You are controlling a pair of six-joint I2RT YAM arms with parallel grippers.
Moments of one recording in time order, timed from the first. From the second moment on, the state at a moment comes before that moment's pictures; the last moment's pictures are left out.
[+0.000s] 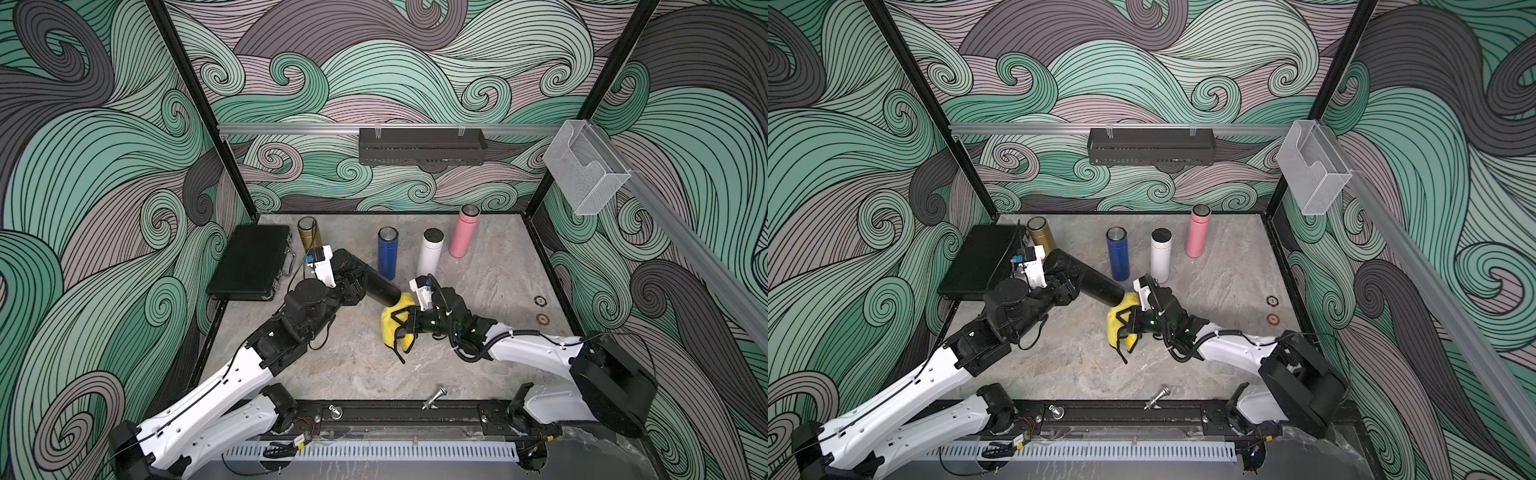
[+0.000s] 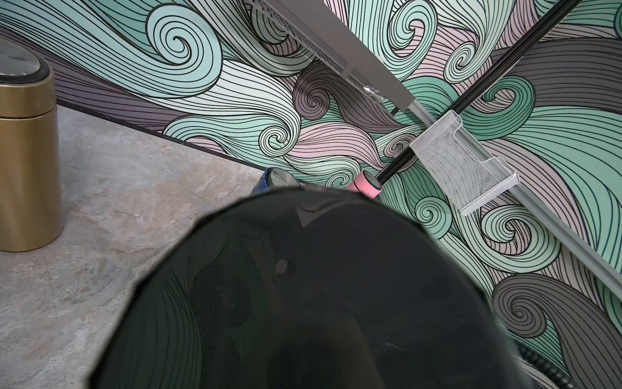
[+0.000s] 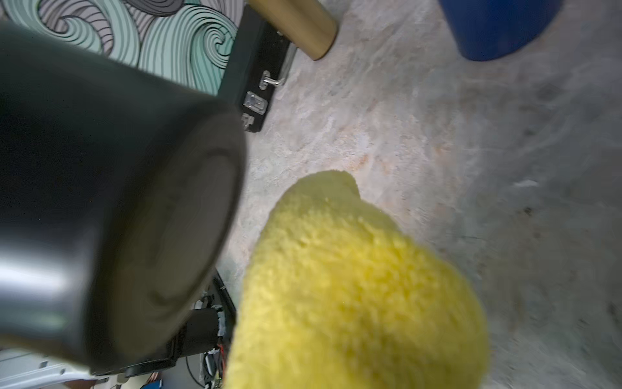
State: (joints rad) left arm -0.74 0.83 0.75 -0.12 -0.27 -0.67; right arm 0.84 1.38 0.61 0.31 -0.29 0.79
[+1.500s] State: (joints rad) left arm -0.79 1.35 0.90 -0.14 -0.26 -0.27; right arm 0.26 1.20 0.48 -0.22 -0.10 0.65
